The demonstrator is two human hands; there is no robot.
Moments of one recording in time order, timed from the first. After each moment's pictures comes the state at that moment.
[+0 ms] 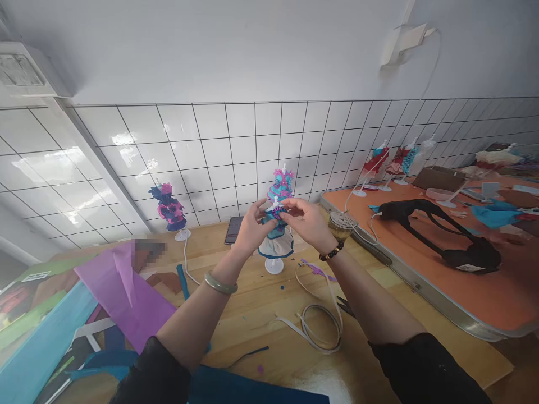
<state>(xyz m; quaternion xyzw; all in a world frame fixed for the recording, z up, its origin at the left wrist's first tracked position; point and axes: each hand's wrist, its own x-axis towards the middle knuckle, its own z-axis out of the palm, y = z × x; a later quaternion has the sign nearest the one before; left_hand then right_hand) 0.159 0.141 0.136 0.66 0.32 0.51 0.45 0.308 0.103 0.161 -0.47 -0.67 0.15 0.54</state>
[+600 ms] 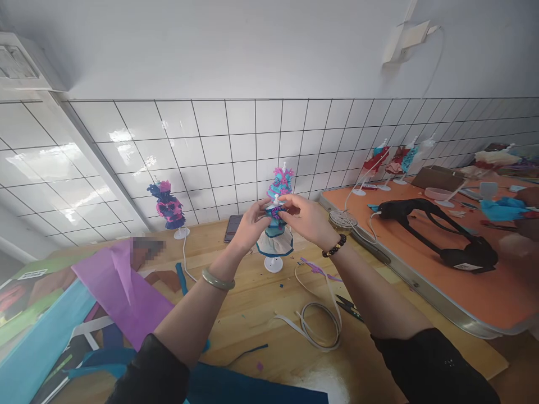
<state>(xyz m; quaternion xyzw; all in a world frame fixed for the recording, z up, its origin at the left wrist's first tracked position) 0.152 0.142 0.142 0.68 0.27 0.48 0.48 0.309 0.102 0.171 -0.50 -0.73 0.11 0.45</state>
